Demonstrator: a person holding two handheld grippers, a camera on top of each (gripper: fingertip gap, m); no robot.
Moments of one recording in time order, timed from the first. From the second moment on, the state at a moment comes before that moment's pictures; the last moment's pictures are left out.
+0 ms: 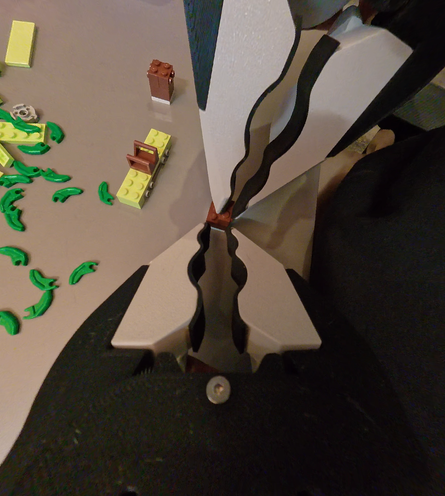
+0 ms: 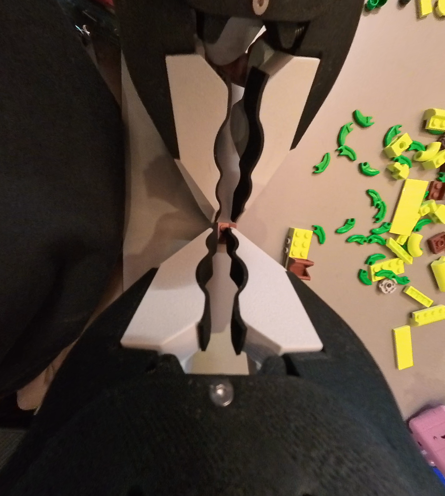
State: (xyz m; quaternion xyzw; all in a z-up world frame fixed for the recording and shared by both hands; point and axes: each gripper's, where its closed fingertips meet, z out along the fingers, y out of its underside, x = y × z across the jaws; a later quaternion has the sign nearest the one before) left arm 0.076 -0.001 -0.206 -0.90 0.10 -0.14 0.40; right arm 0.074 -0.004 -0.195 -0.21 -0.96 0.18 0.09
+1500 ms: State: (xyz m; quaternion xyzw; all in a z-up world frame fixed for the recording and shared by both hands) left arm 0.075 0.003 -0.195 -0.88 0.10 -0.15 0.43; right arm 0.073 0.003 -0.197 -0.22 -0.94 0.26 0.06
